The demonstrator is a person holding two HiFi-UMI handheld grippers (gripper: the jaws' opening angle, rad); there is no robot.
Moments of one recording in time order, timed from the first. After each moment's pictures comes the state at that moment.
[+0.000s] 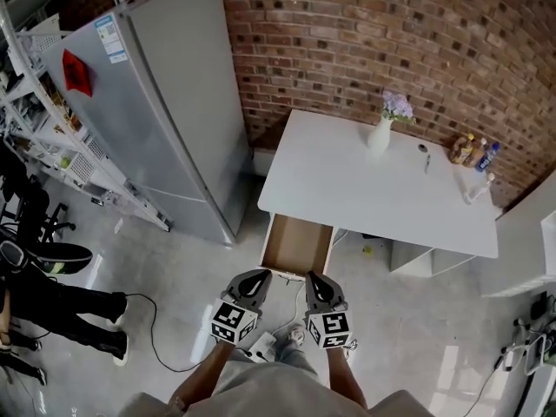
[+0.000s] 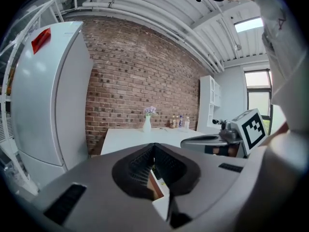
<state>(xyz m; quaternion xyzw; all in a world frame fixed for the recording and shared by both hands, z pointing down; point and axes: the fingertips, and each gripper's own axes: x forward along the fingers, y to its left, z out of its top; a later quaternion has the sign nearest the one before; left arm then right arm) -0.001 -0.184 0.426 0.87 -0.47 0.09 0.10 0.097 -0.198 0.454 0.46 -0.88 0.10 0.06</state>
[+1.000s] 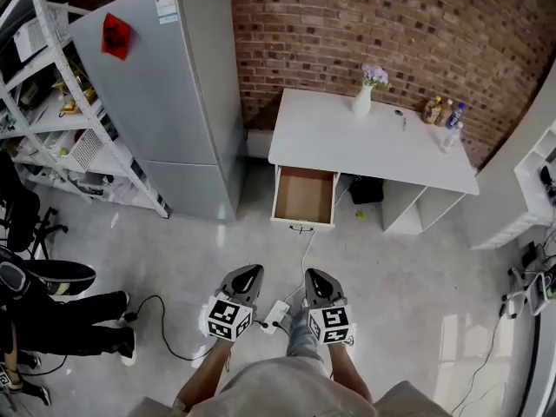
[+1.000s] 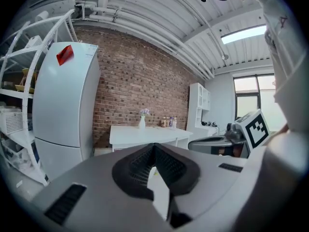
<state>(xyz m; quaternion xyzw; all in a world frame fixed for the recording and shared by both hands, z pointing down) -0.106 0.054 0.439 0.89 -0.45 0.07 0.09 0.015 0.054 0.468 0.51 -0.85 0.09 0.08</state>
